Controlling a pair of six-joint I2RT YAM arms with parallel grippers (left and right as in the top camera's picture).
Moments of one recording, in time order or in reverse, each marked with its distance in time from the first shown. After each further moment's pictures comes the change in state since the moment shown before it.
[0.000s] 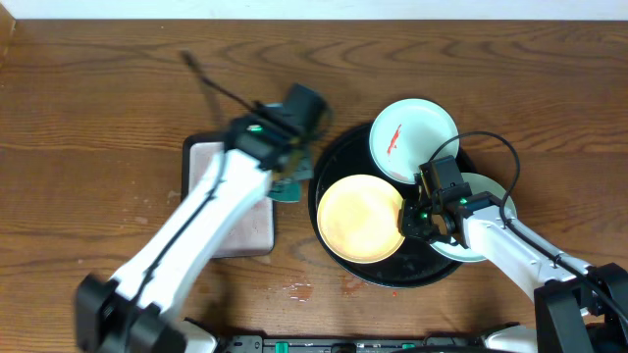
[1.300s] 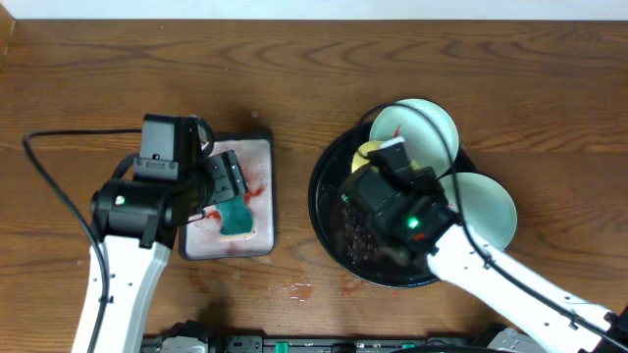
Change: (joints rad) left arm 0.365 -0.423 -0.225 0.061 0.243 0.258; right arm 0.509 -0.113 0.327 -0.321 1.111 -0.285
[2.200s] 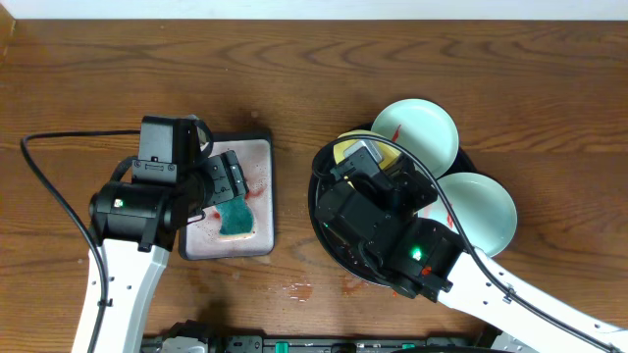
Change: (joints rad) left arm 0.000 -0.003 0.000 0.000 0.000 -0.001; right arm 0.159 -0.076 0.127 0.008 0.185 -0.319
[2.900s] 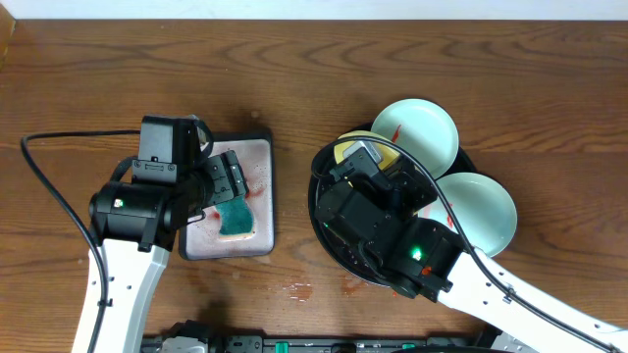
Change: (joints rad) left arm 0.000 0.000 0.000 0.000 0.000 0.000; right arm 0.000 0.000 0.000 0.000 0.000 -0.018
